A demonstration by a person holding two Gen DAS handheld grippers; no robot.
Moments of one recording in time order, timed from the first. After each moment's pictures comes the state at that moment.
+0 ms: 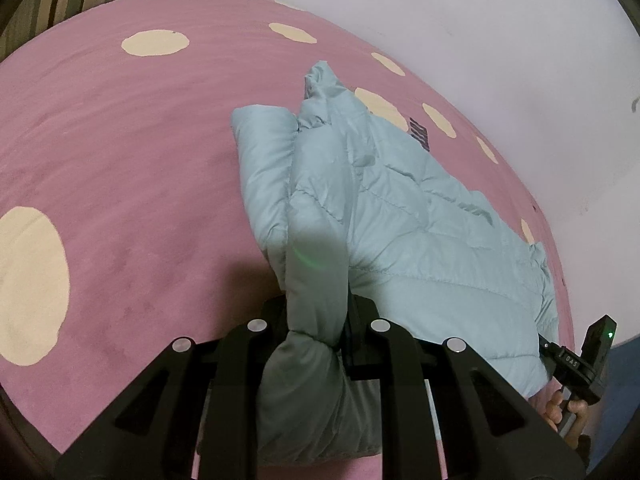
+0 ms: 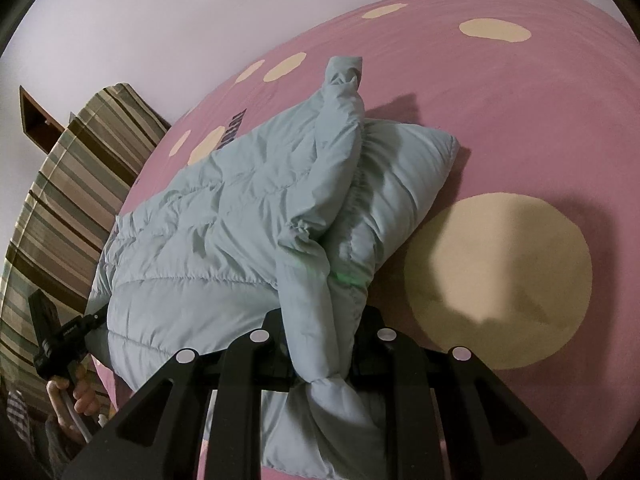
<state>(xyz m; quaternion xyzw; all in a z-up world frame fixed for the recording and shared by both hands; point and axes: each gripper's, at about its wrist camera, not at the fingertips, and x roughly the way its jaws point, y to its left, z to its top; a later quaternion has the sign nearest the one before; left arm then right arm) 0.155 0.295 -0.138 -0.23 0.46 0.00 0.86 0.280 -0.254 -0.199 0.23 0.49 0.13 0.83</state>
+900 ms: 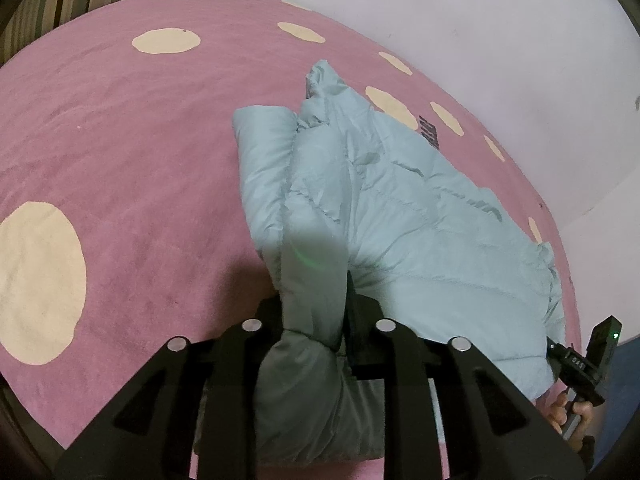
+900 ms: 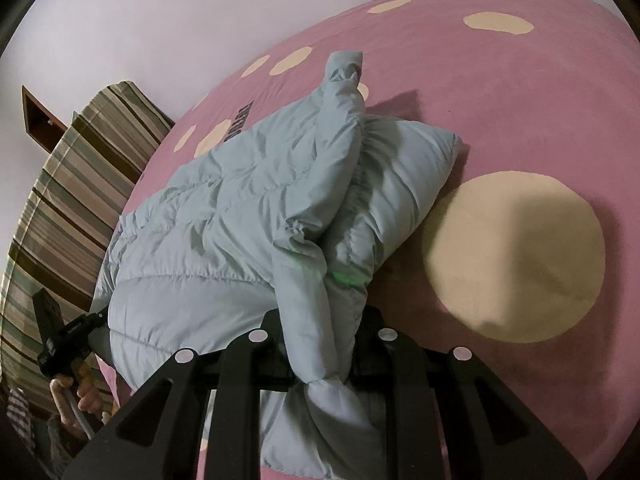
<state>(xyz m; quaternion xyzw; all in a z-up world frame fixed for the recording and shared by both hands) 0.156 0.283 -0.144 -0.22 0.46 0.01 0.86 0.281 -0.263 -0.202 0.23 0.49 0.15 0.82</state>
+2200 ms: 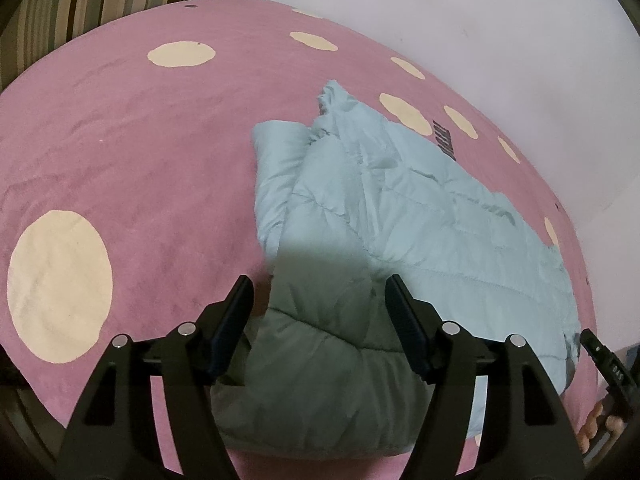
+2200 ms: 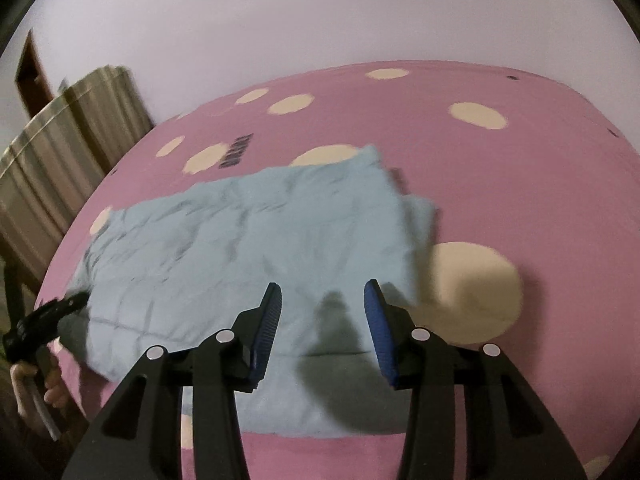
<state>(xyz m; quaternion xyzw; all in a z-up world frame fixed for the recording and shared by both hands) 0.149 0.289 -0.138 -0.21 0.46 0.04 0.86 0.248 -0.226 -0.131 0.11 0.45 0.09 0.88</state>
